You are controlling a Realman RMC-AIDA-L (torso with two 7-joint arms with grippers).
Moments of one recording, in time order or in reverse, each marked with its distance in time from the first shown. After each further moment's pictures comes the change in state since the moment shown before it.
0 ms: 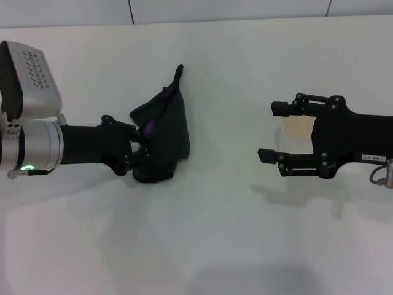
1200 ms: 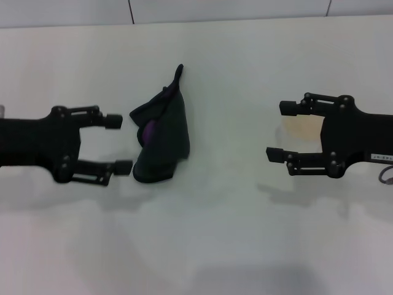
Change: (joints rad) left arm 0.026 0.084 -0.294 0.107 -0.035 0.559 -0.040; right arm -0.005 -0.002 0.030 0.000 -0.004 -0.026 0.011
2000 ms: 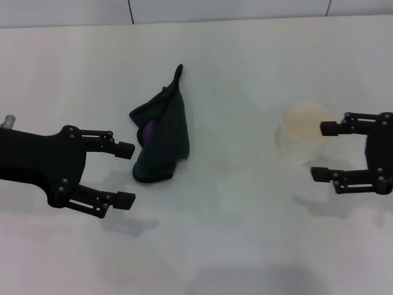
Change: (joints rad) left arm -0.042 0.033 0.088 0.033 0.011 0.135 -0.107; right arm 0.010 -0.006 0.200 -0.010 -0.154 -0.205 0.084
